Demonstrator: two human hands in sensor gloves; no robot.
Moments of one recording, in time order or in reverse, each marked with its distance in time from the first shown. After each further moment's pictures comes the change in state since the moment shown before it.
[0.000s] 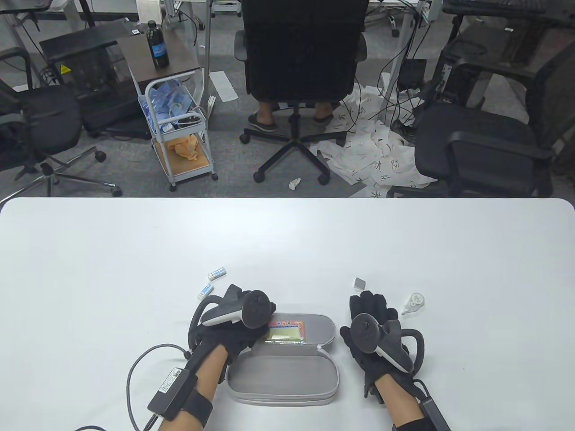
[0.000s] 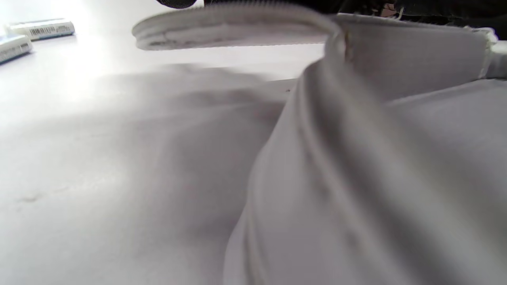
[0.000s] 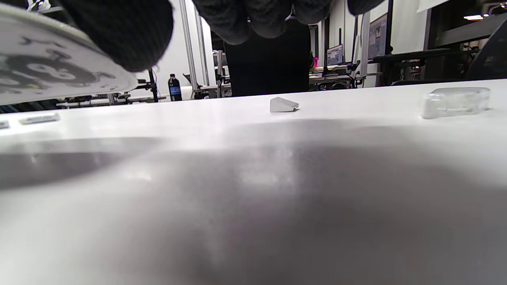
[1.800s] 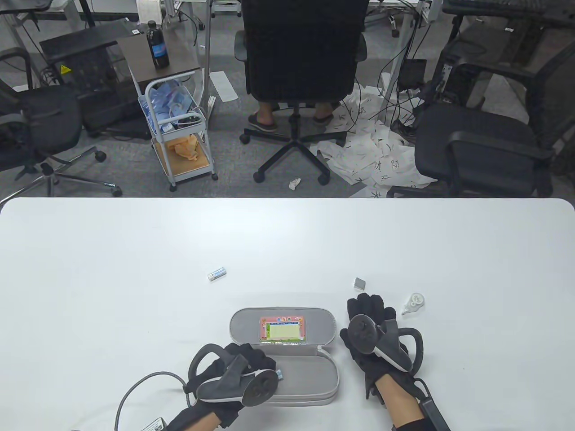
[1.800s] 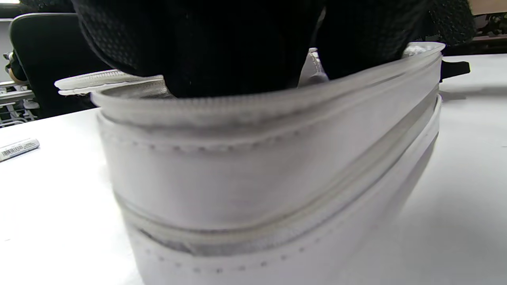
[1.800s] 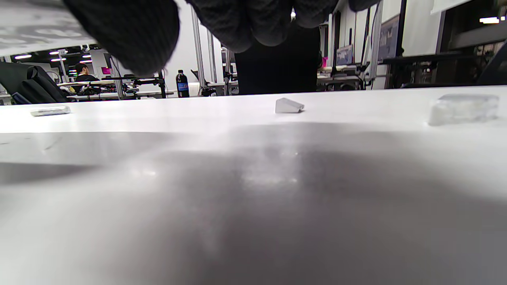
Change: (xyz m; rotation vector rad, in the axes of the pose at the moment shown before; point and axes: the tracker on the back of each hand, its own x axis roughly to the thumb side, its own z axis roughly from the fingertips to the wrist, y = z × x) left_hand 0.070 -0.031 0.088 0.340 -0.135 -0.312; right_hand 0.002 -0.004 0.002 -0.010 -0.034 0.033
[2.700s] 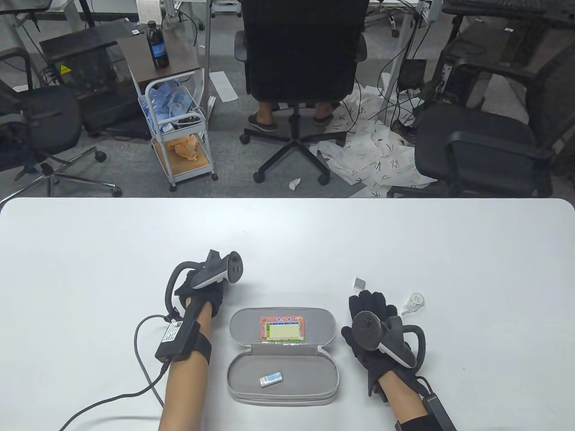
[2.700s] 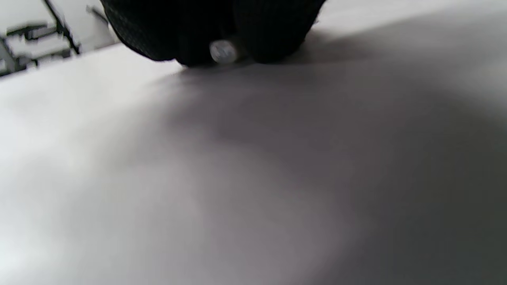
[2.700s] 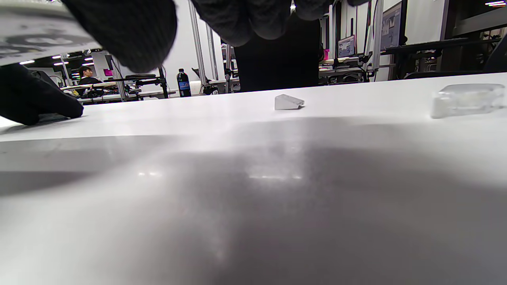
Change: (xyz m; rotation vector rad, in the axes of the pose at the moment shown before) left_hand -0.189 -0.063 -0.128 -0.324 0.512 -0.070; right_hand -0.007 -0.001 -0.004 0.030 0.000 -0.064
